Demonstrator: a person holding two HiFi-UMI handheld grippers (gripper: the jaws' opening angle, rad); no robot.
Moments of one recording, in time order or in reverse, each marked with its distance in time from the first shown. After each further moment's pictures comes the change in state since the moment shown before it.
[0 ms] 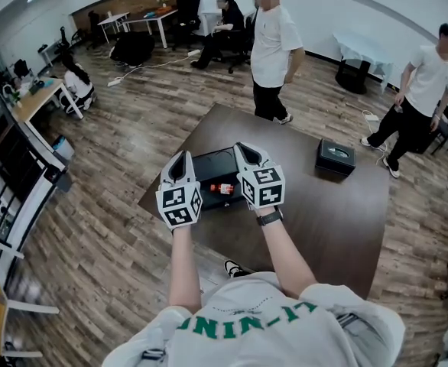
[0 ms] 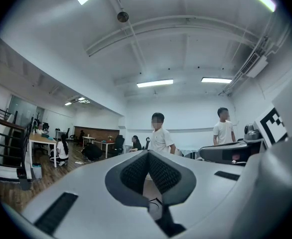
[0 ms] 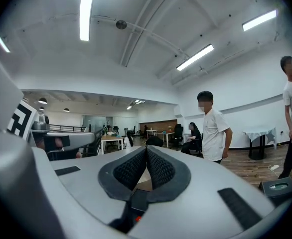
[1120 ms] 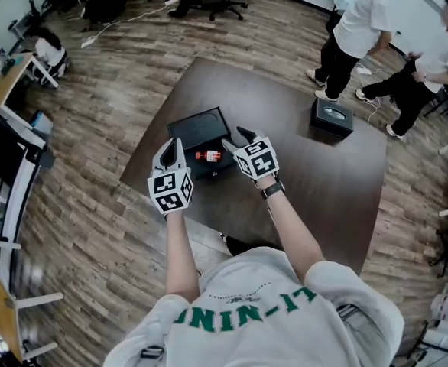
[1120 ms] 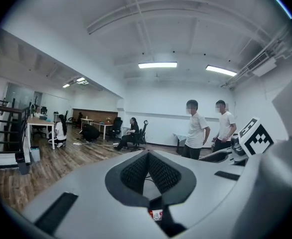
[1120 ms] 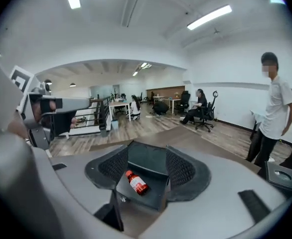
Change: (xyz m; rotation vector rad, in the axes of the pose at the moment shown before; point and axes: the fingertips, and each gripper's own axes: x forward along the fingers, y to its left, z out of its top) left arm 0.050 0.001 -0.125 -0.064 0.213 -0.034; right arm 0.049 -0.057 -0.180 -0.032 0.440 0.094
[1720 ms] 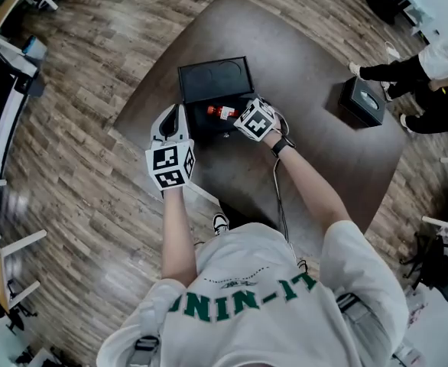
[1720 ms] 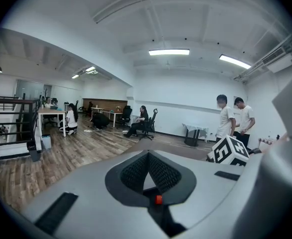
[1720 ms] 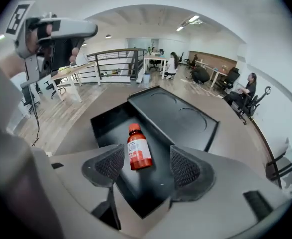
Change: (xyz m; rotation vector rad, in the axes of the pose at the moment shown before) left arm 0.038 0.070 -0.076 -0.044 0.118 0.088; right arm 0.152 0.023 -0.130 -0.390 0.494 0.302
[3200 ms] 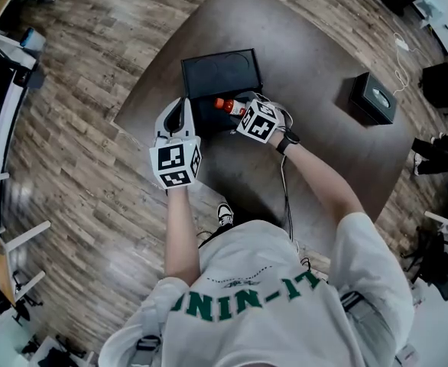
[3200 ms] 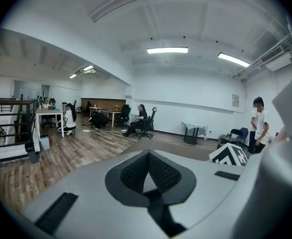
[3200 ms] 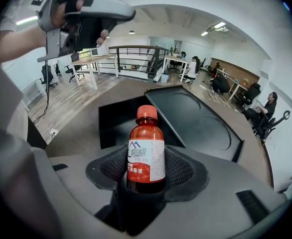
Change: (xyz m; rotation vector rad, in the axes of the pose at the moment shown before) left arm 0.026 -0.004 -0.001 0.015 0.009 -0.011; right arm 0.026 0.014 0.001 -0.244 -0.001 0.097
